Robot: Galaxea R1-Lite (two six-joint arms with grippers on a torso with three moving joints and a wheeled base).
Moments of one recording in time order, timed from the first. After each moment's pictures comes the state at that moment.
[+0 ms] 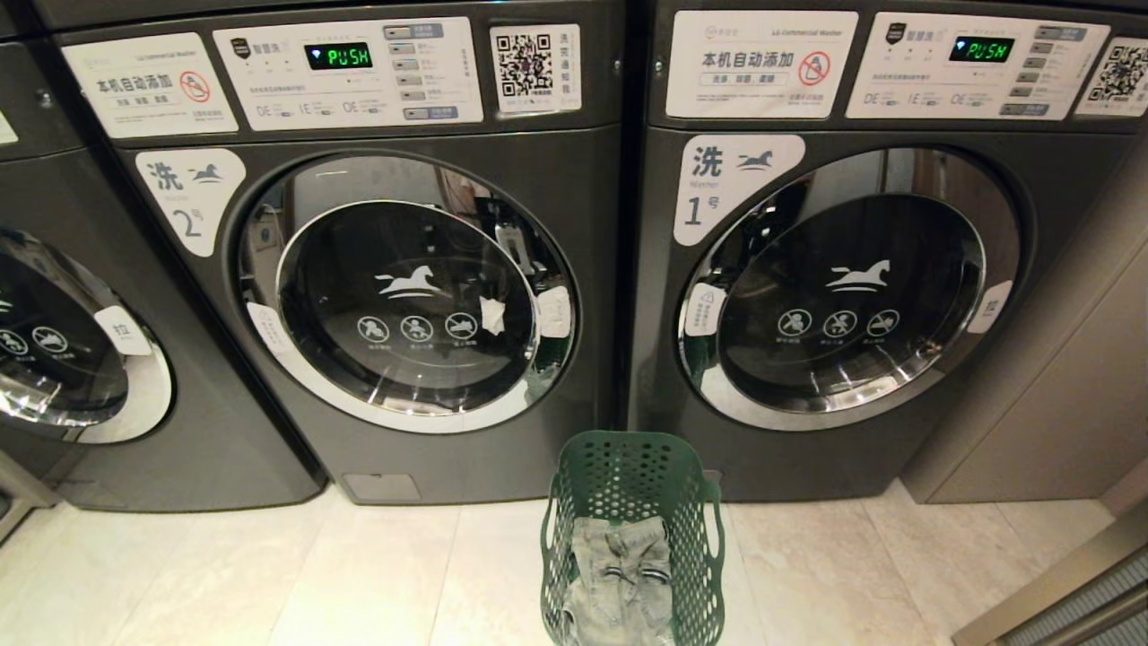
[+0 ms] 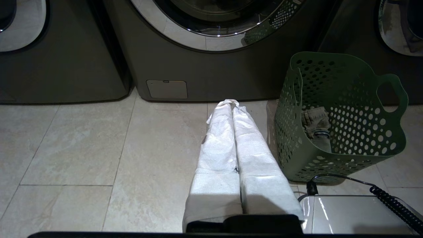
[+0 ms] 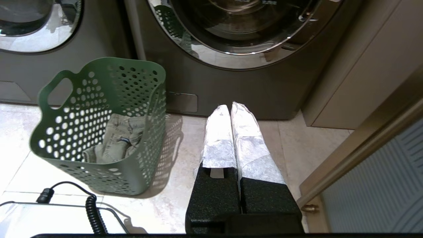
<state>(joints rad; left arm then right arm) -0.01 0.00 -0.07 0.18 0.01 0.00 0.00 0.00 -0.02 0.06 0.00 -0.06</state>
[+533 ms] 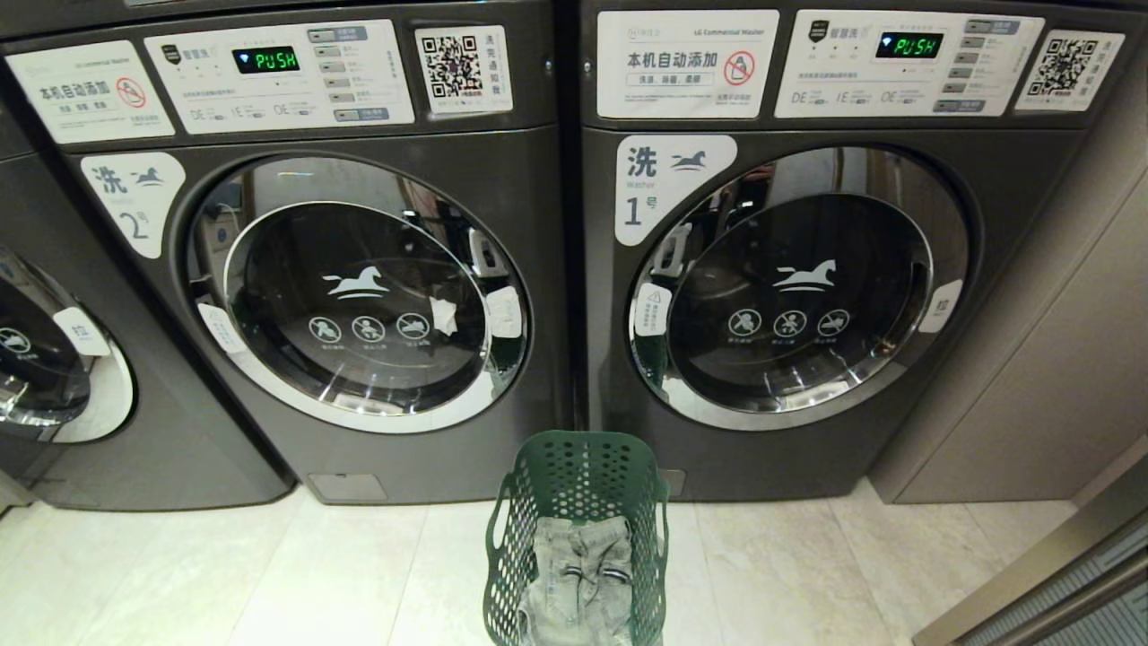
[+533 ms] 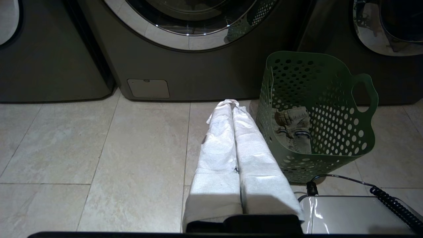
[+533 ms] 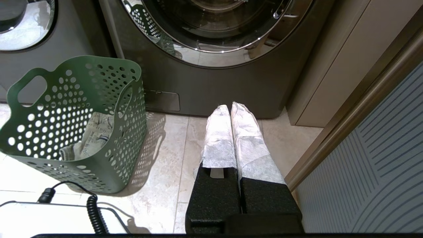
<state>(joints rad) -0.01 0.00 -0.07 0.18 0.01 -0.01 0.00 0.00 -0.02 0.06 0.00 -0.06</state>
